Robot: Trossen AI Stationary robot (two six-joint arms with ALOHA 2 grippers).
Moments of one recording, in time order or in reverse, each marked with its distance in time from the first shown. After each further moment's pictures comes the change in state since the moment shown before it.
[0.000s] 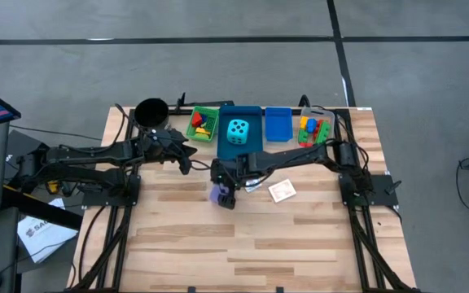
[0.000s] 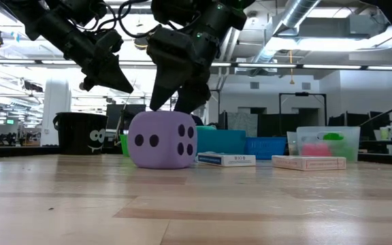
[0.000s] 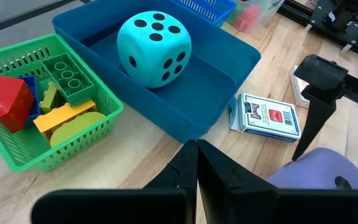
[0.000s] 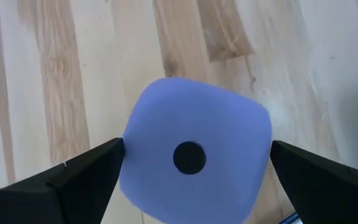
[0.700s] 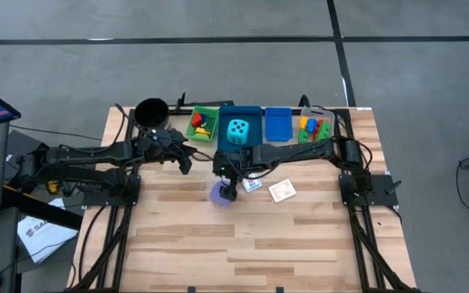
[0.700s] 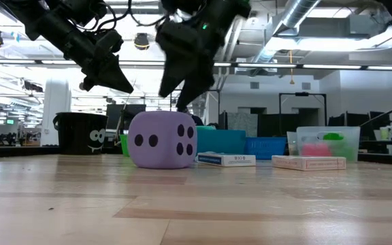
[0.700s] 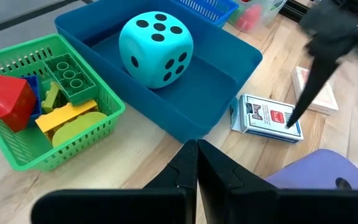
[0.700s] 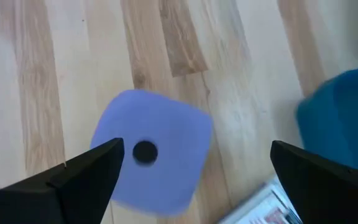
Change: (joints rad) left arm 0.000 0.000 0.000 0.000 -0.005 -0.003; right arm -0.027 -0.055 0.000 -0.031 0.068 -0.053
